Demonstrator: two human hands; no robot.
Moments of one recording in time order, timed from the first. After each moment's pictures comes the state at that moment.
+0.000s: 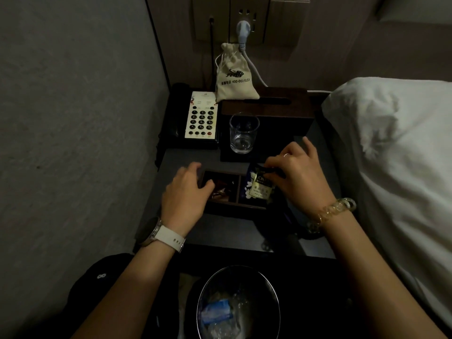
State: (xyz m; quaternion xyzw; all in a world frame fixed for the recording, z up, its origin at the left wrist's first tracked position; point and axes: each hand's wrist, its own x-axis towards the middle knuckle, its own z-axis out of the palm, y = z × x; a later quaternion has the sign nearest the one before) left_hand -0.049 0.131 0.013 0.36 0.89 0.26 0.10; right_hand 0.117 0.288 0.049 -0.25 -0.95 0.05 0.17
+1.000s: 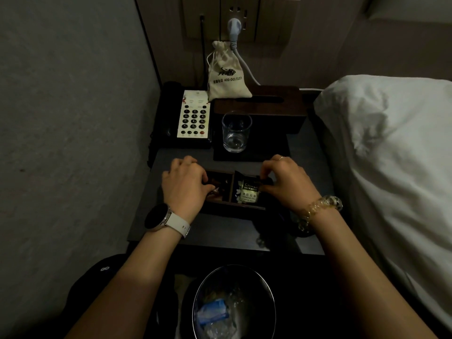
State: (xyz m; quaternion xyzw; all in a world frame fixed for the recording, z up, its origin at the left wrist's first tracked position) left_hand -0.050 0.153 0.019 0.42 0.90 0.14 0.04; right_hand 0.115 0.292 0.035 -0.32 -0.93 0.16 0.05
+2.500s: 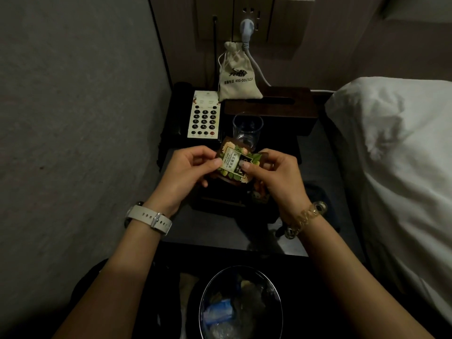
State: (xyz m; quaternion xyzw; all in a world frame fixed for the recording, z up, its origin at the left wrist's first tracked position) left_hand -0.077 0.137 0.040 0.37 0.64 0.58 0.34; right_hand 0.084 0.253 0.043 -0.28 -0.67 0.63 0.28
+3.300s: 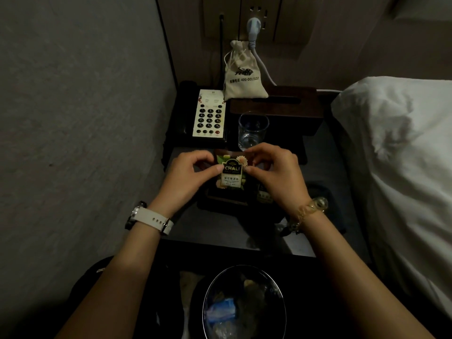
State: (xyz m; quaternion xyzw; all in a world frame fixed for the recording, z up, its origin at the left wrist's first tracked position) left_hand -0.087 0.131 0.029 0.45 0.73 0.48 0.20; right_hand 0.073 0.257 0.048 -0.30 -0.84 0.39 0.24
